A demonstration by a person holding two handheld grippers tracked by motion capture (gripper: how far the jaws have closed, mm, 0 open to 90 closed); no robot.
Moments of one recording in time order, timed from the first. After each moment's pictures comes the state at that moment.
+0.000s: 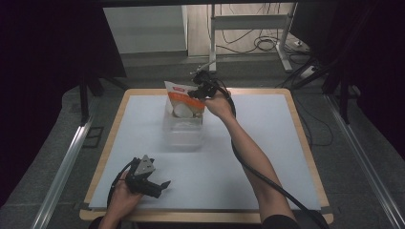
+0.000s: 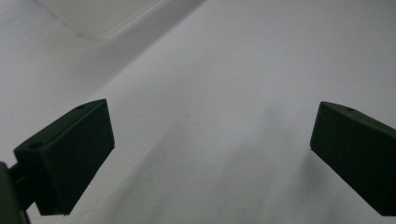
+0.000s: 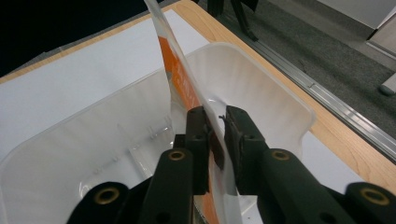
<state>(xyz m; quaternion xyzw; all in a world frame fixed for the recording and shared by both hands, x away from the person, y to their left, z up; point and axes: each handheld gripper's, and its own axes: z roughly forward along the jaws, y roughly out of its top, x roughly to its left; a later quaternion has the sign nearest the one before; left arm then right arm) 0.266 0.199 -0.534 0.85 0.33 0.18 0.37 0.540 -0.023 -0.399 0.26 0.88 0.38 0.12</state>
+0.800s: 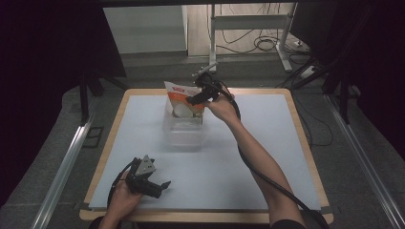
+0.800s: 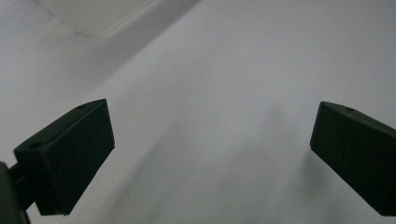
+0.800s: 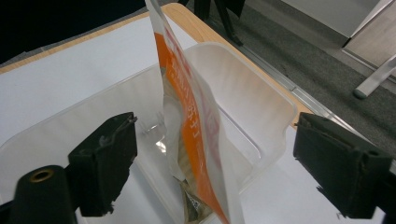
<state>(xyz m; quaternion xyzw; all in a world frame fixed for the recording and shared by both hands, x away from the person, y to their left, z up) 0.266 0.197 -0.535 0.86 0.33 0.18 0.36 0.525 -0.030 -0.395 0.27 0.87 0.38 0.16</state>
